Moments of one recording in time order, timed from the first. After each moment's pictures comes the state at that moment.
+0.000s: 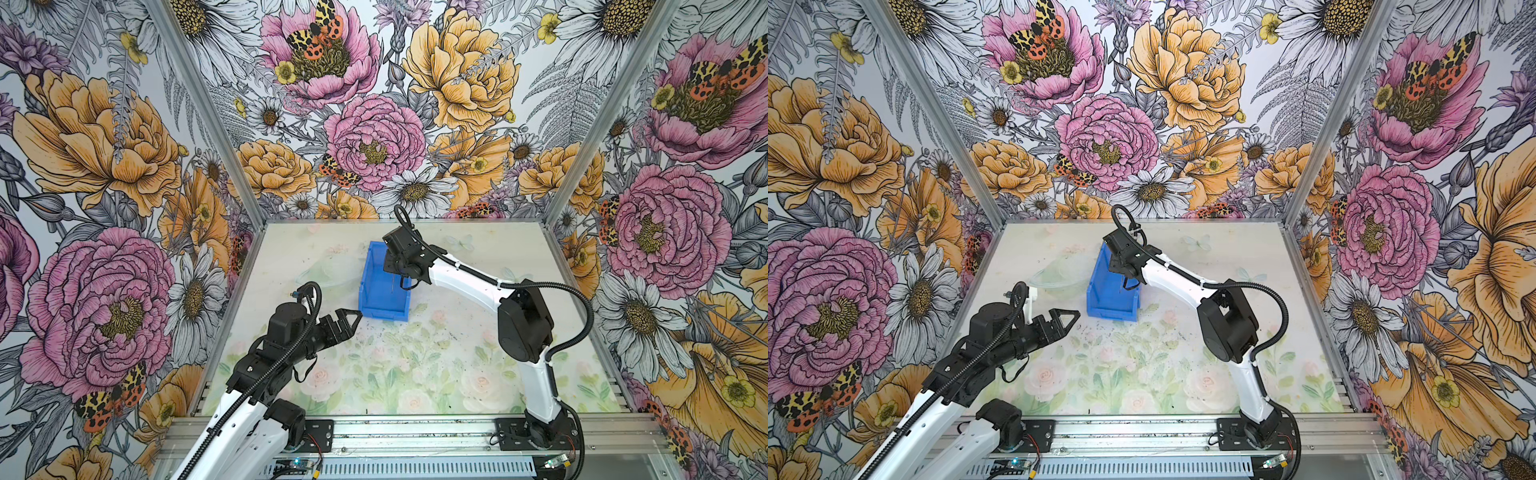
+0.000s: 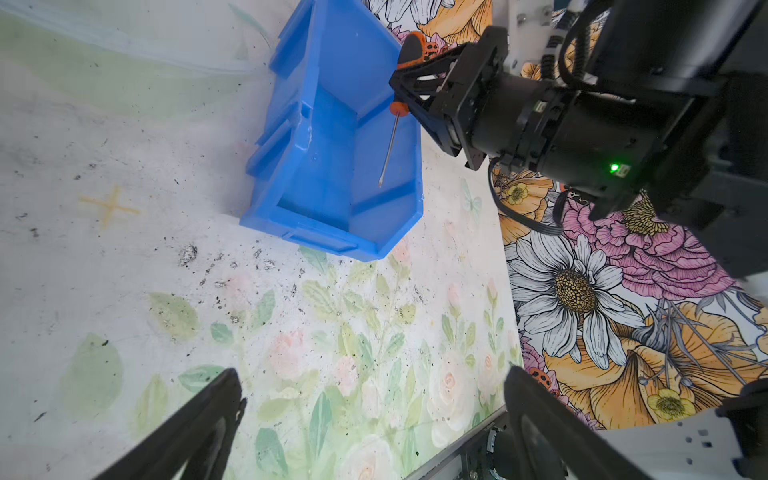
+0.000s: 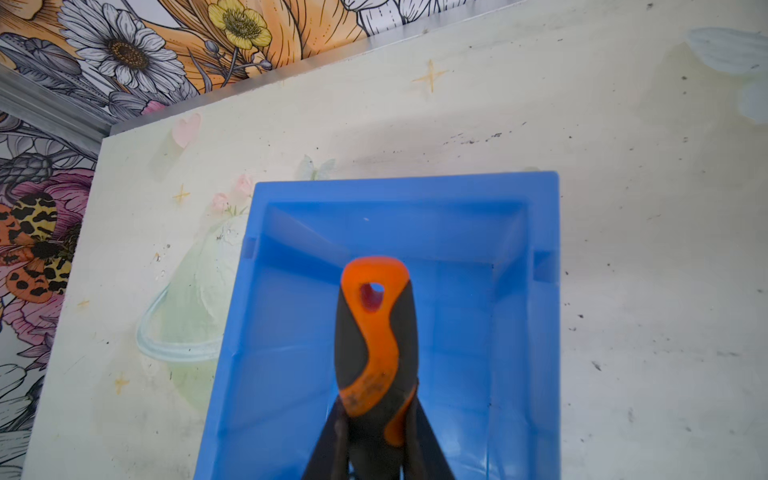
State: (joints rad) left arm -0.40 0.59 0.62 -0.57 0.25 -0.79; right arm 0.73 2.14 1.85 -0.57 0.22 0.76
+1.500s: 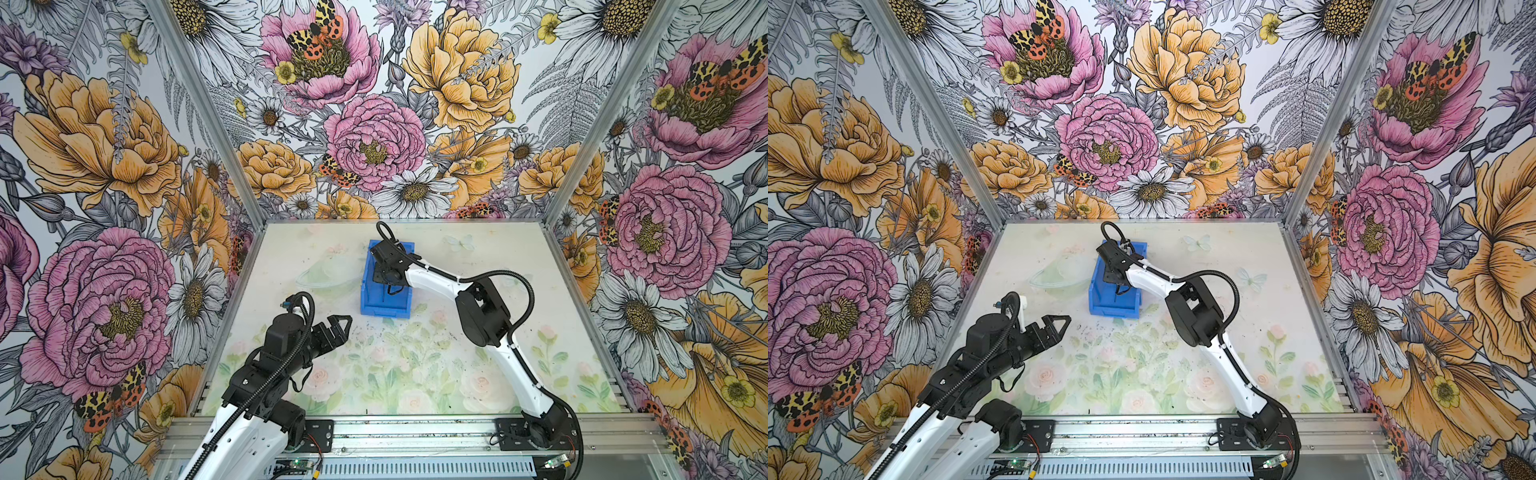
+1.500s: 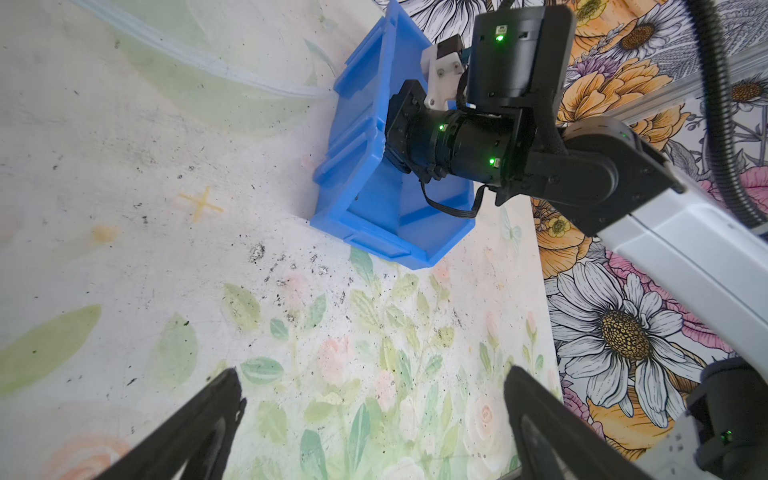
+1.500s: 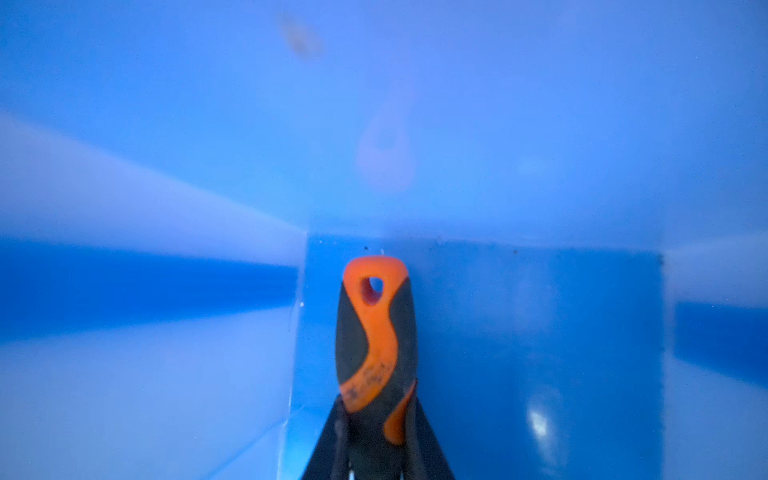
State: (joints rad) left arm -0.40 0.49 0.57 -0.64 0.10 -0.81; right arm 0.71 2.48 2.08 -0.57 0.16 0.75
